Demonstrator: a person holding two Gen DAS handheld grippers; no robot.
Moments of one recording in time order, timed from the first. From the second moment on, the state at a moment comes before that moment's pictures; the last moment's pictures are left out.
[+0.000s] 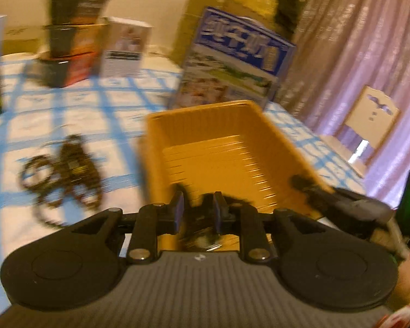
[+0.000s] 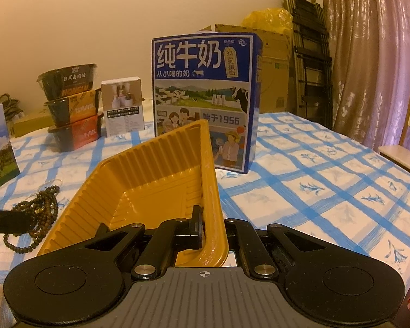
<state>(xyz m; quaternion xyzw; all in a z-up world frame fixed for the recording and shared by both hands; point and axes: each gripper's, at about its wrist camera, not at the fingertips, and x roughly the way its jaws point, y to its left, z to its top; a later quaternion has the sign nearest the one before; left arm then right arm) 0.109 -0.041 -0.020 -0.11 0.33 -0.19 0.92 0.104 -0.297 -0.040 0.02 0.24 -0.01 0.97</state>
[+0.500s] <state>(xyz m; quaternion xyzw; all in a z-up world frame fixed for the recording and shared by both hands) 0.114 0.042 -0.064 -0.04 0.36 -0.03 0.93 0.106 -0.297 -0.040 0.02 0.23 -0.01 0.97</state>
